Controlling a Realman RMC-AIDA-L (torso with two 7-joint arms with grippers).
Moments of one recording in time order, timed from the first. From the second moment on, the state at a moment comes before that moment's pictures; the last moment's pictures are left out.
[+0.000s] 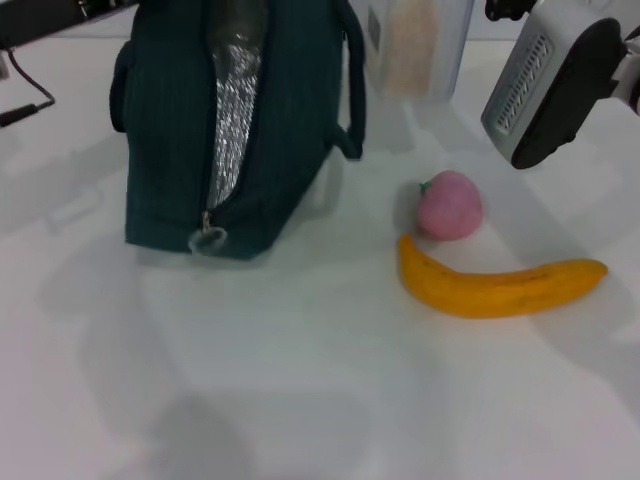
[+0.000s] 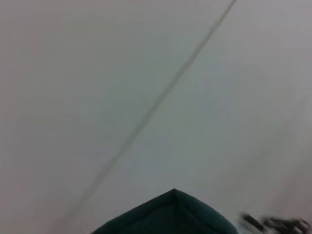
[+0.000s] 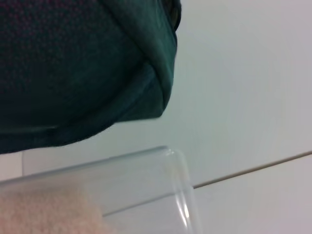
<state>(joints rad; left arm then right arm) -0.53 -1.97 0.87 0.82 1.55 1.35 -2.07 0.43 2.02 -1.87 -1.21 -2.81 0.13 1.97</state>
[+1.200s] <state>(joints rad) -0.61 -2.04 0.86 0.70 1.77 1.14 -2.14 0.50 2.02 -1.92 -1.29 -2.81 0.21 2.00</state>
